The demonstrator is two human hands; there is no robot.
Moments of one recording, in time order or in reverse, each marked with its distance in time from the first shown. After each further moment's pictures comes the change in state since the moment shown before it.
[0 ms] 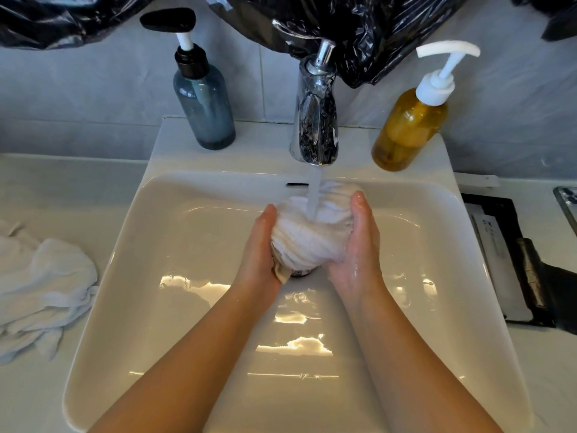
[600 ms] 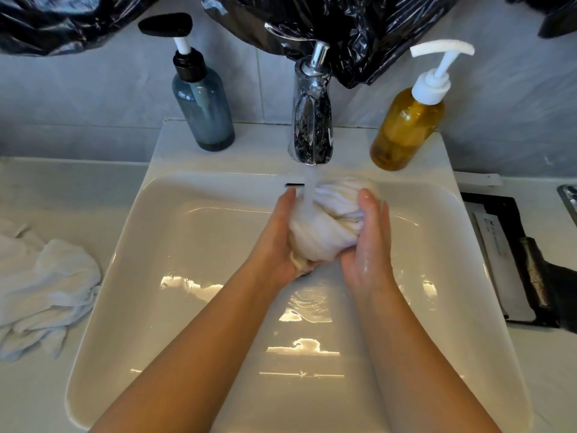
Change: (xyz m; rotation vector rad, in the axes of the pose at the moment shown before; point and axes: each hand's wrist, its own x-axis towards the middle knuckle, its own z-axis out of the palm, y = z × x) left_hand 0.007 0.017 0.040 0.043 -0.054 -0.128; right_hand 0.011 -0.012 -0.010 0.014 0.026 -0.095
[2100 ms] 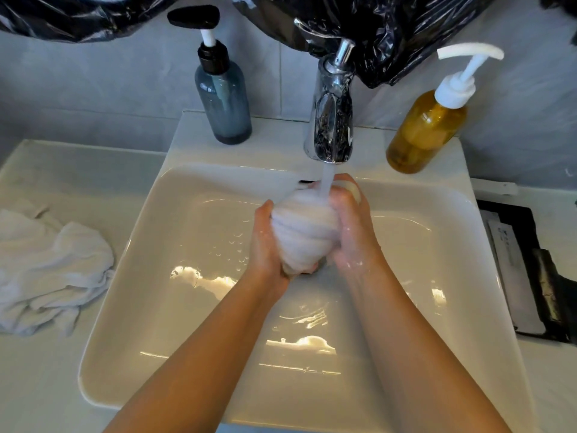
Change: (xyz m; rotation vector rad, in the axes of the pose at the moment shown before) left_hand -0.015 -0.011 -0.024 -0.117 0.065 0.149; right_hand 0.000 -0.001 0.033 -0.233 -0.401 -0.008
